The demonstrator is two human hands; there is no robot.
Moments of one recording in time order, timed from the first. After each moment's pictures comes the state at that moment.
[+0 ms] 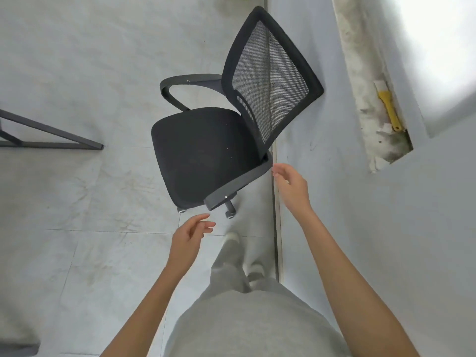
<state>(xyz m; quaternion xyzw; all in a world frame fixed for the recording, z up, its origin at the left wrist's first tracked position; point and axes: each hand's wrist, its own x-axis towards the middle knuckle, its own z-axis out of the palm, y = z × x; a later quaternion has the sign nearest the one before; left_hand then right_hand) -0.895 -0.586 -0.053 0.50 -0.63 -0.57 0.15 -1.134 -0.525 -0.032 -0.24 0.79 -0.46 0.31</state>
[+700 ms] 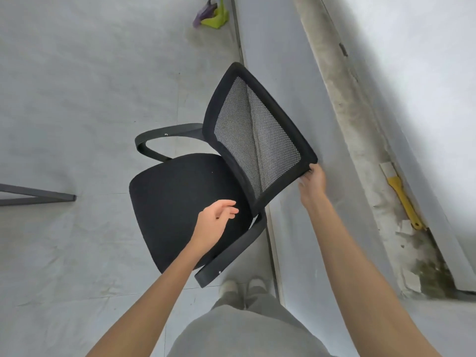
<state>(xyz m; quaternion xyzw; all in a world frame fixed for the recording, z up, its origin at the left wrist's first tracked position) -1.095 -0.772 -0.041 0.39 -0.72 -0.57 0.08 -1.321 -0.683 -0.039 0.16 0.64 -0.69 0.31</state>
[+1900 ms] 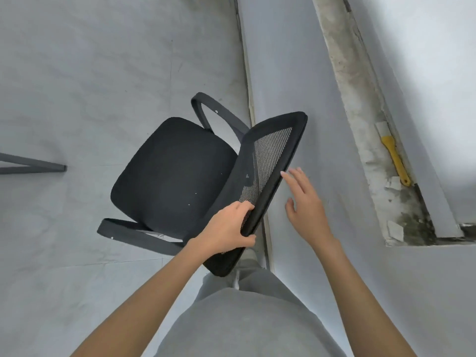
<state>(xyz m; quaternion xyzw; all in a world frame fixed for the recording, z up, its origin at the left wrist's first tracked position) -1.068 -0.697 -0.030 0.20 -0.89 -0.39 -0.14 -1.215 -0.566 -0.042 -0.43 0.86 -0.26 0.08</state>
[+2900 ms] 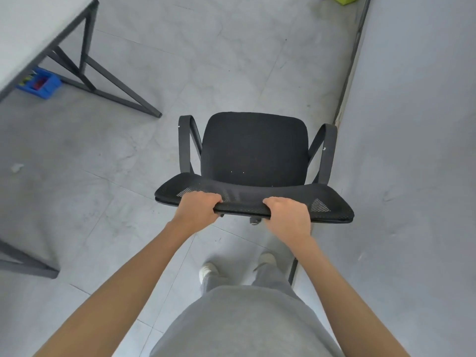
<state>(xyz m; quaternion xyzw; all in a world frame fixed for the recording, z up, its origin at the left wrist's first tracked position) -0.864 -0.721 -0.052 0.45 -0.88 -0.16 -0.07 -1.061 -0.632 -0.059 -0.65 0.75 -0.01 0.14</state>
